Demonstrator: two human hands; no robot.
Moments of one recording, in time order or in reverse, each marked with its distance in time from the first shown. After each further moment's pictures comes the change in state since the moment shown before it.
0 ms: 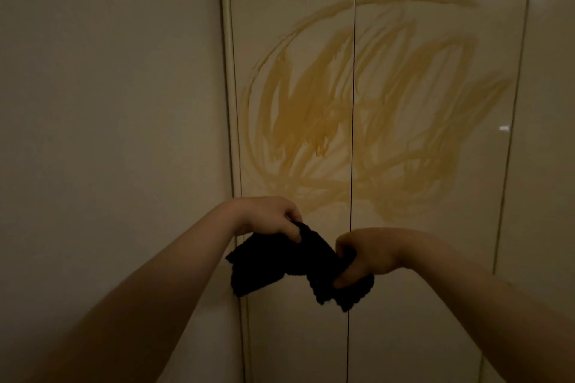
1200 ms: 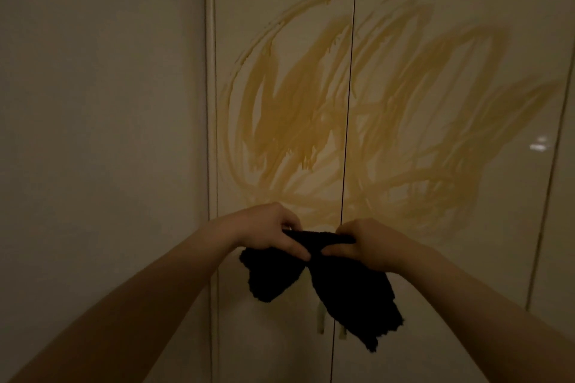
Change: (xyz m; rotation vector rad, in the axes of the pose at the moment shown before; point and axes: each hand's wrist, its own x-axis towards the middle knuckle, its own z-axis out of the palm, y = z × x) left_hand 0.152 -0.001 0.002 0.146 0.214 0.127; right_hand 0.109 0.143 -0.043 0.073 0.352 -0.040
